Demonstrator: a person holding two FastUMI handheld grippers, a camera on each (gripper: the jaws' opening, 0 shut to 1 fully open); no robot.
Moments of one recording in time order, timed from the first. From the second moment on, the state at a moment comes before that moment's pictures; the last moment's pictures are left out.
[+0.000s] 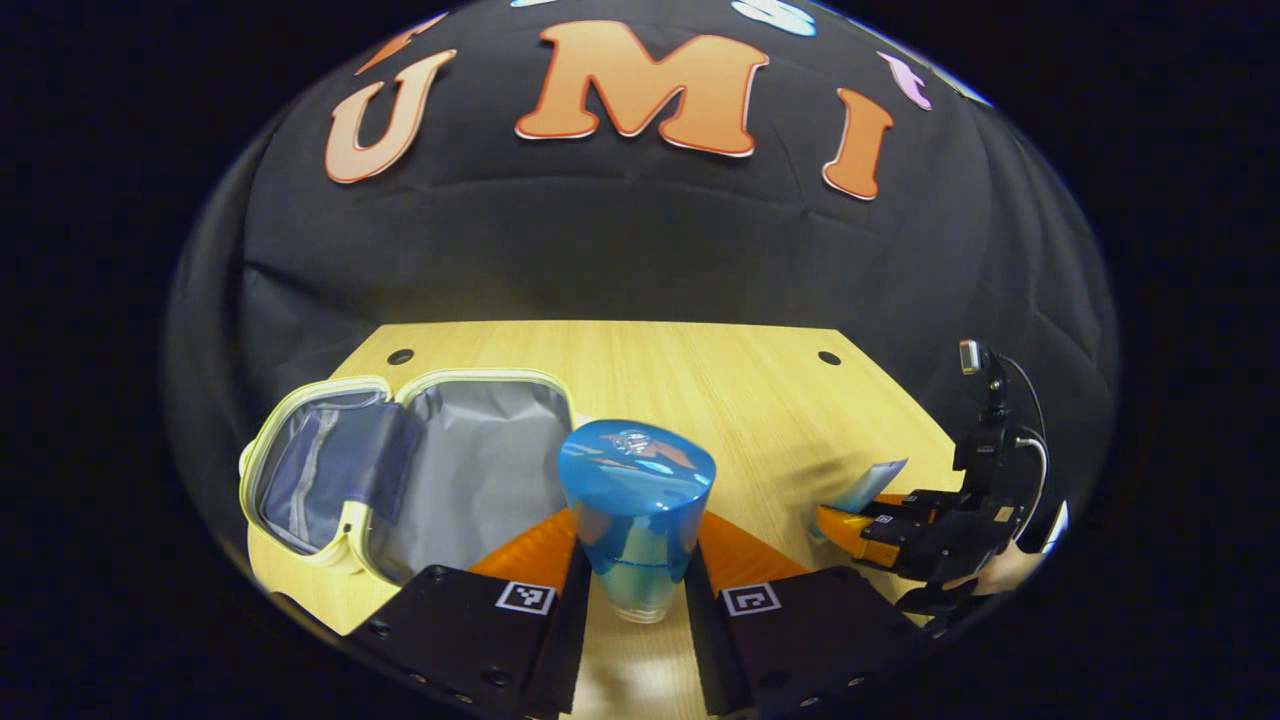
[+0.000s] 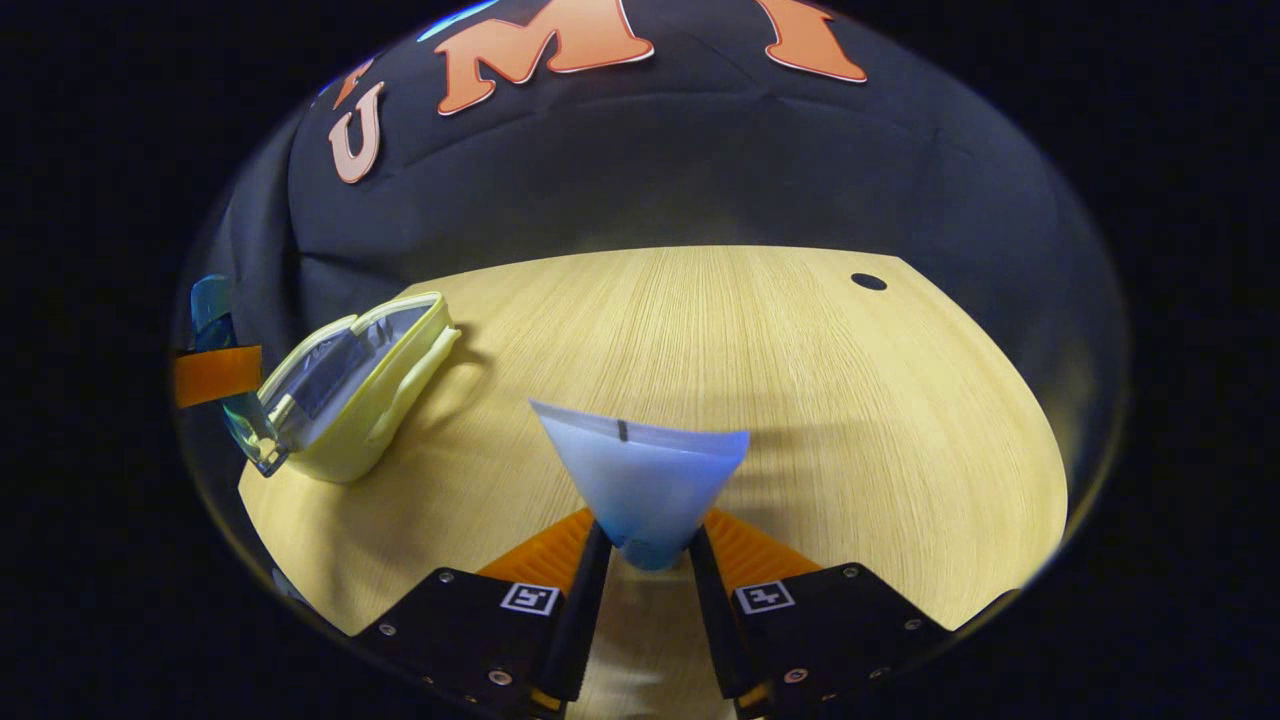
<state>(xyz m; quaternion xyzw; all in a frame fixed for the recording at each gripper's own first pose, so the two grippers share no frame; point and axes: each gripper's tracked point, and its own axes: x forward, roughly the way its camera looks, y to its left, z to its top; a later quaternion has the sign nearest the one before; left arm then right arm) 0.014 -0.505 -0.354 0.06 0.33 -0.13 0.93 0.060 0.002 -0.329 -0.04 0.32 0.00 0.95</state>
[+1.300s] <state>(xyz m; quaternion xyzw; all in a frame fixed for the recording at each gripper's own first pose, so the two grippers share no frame) 0.098 -0.360 -0.427 0.10 0.61 -0.17 0.76 0.037 0.182 -0.260 0.02 0.31 -0.03 0.95</state>
